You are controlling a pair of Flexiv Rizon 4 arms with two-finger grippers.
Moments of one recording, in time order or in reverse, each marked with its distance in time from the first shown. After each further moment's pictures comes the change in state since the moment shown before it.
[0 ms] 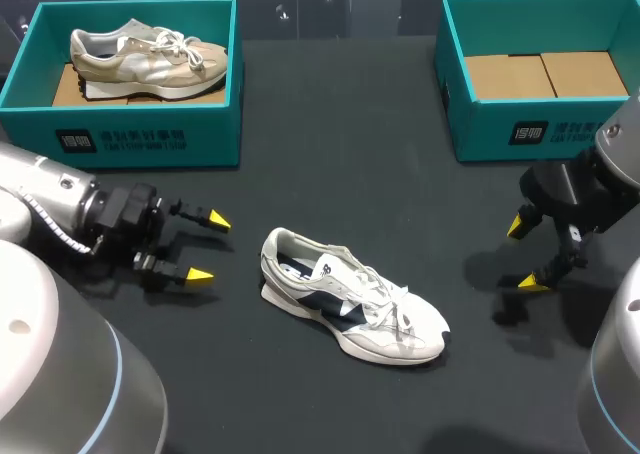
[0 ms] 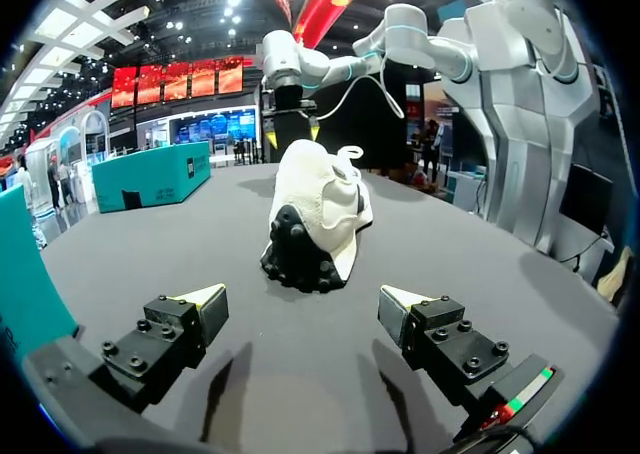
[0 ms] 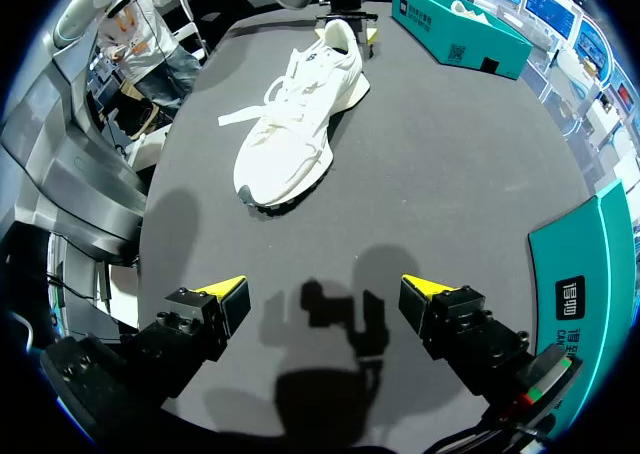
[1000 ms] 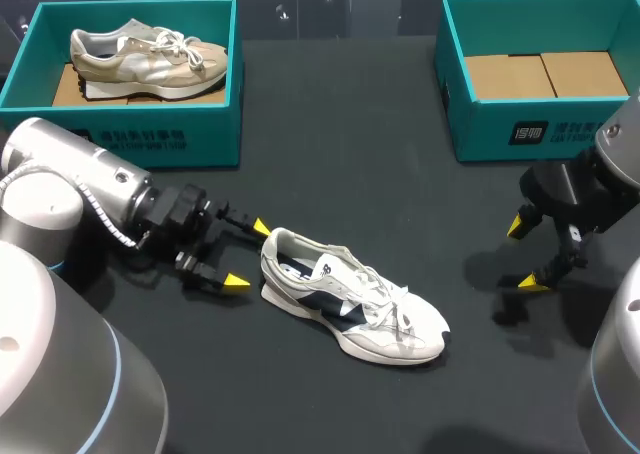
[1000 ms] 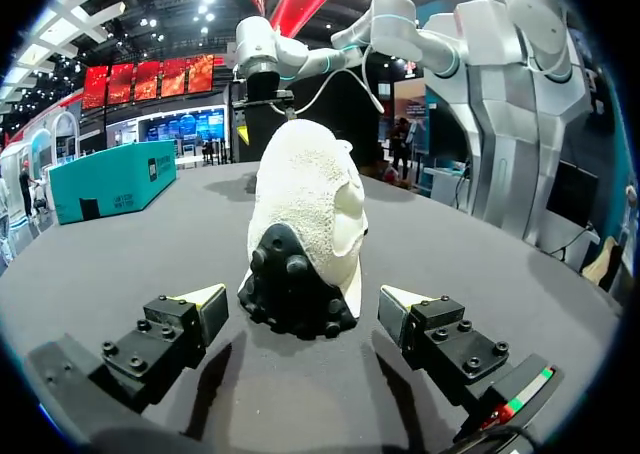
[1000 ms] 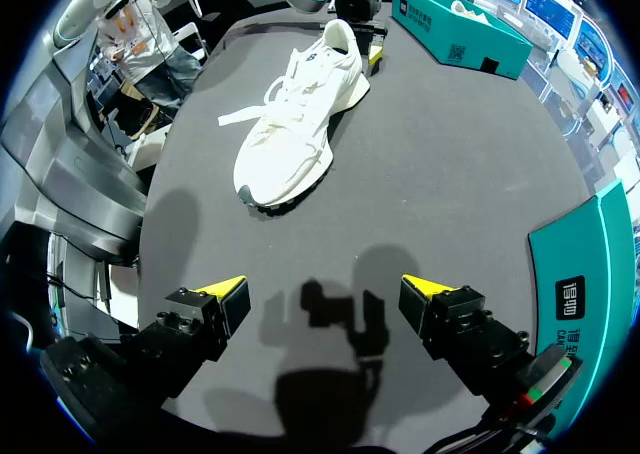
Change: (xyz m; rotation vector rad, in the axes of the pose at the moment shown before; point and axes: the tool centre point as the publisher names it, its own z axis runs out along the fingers) left arm -0.002 -0.010 0.059 -0.004 0.139 0.030; right arm 0.000 0.000 0.000 0.000 0.000 0.000
